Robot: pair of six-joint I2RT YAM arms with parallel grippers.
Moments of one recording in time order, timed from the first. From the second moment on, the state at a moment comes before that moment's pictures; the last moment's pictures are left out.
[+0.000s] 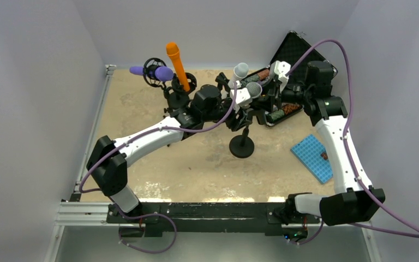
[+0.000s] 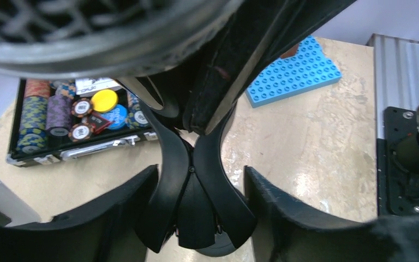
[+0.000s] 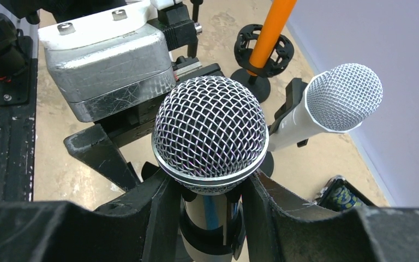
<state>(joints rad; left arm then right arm) -0.83 1.65 1.35 0.04 0.41 0.13 0.10 1.27 1.40 -0.59 -1.09 -0.57</state>
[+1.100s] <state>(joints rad) -0.83 1.67 1.40 0.00 0.43 0.11 0.10 1.26 1.39 -0.56 -1.08 -0.53</state>
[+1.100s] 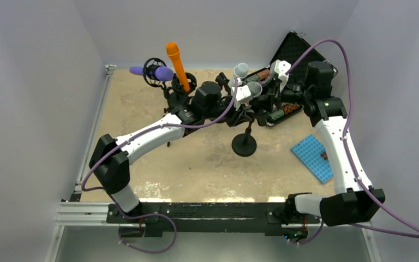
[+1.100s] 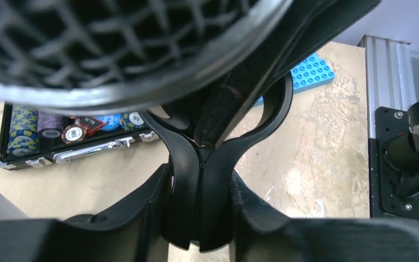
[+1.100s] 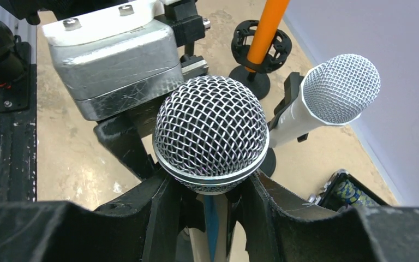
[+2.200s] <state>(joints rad) -0.81 1.69 1.42 0.00 0.51 0.12 -0.10 1.21 1.89 -0.55 -0.77 -0.32</state>
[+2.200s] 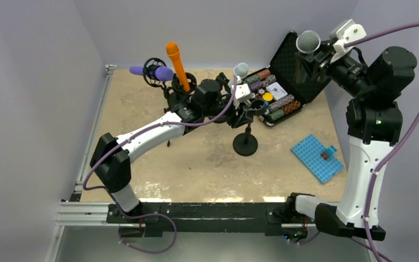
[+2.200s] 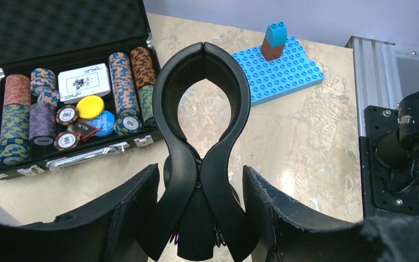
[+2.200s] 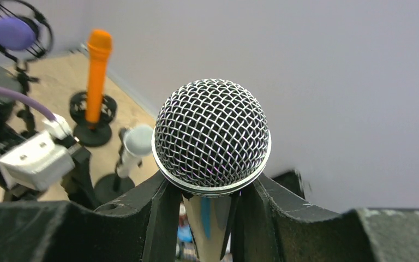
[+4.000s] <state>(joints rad) -0.81 1.68 1.44 -0.08 0.53 0.17 -0.23 1.60 1.18 -1.01 -0.31 -0.58</state>
